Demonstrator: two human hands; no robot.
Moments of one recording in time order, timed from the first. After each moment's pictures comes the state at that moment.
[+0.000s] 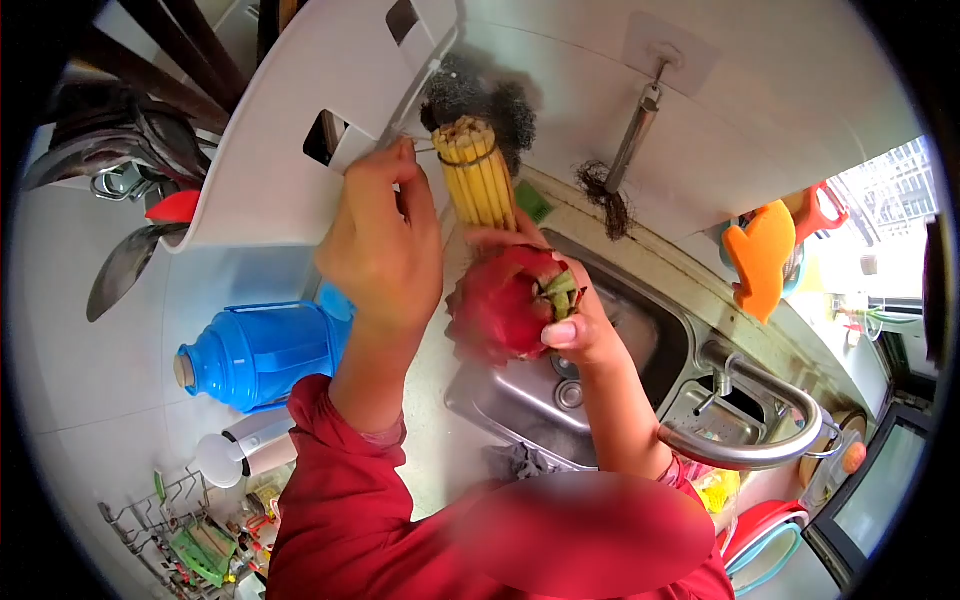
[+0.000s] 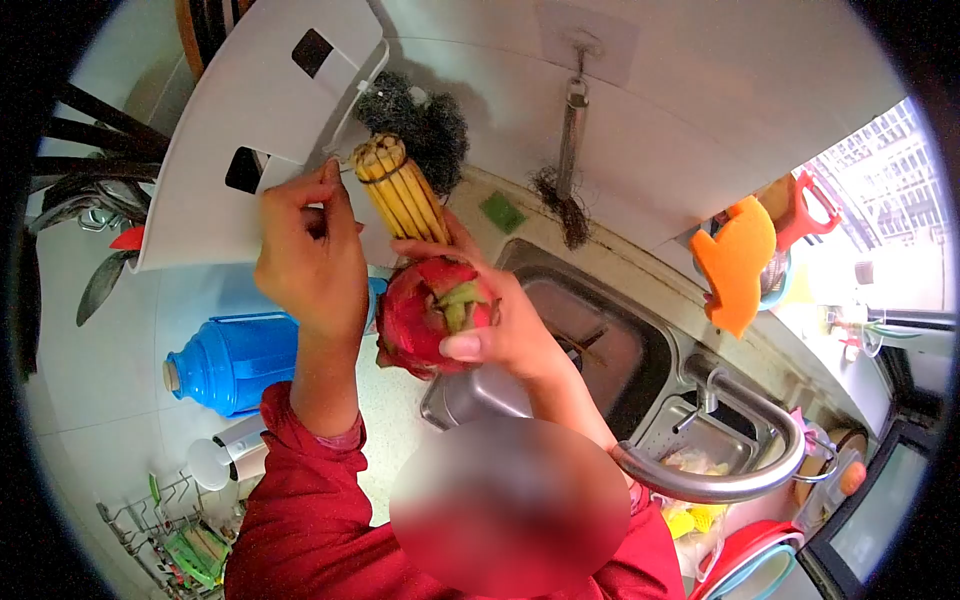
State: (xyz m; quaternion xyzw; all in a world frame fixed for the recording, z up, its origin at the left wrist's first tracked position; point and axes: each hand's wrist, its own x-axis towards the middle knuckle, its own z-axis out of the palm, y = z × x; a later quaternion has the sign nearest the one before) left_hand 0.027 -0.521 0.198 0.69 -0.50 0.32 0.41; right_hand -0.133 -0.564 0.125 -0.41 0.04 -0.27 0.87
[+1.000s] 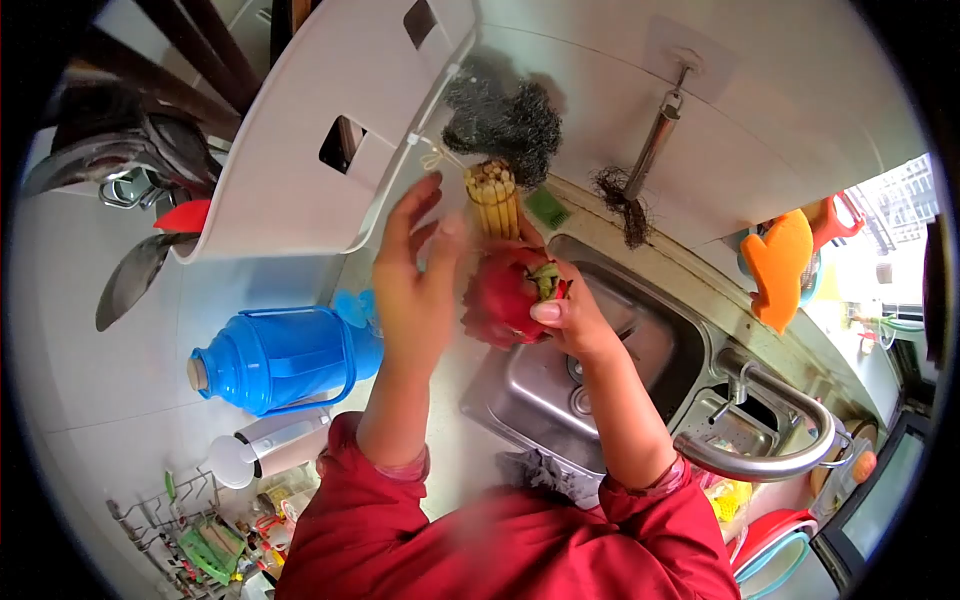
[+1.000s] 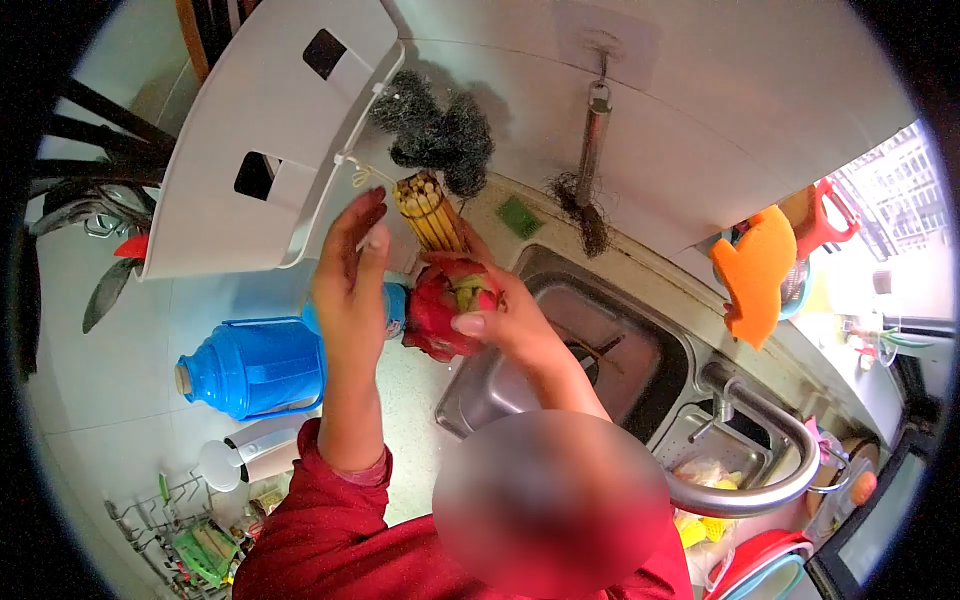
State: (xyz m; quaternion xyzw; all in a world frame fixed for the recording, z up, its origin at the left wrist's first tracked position) left_hand 0.027 -0.484 0.173 0.72 -0.44 -0.10 0.53; right_hand -0.120 -0.560 0.092 -0.37 0.10 -0.21 0.90
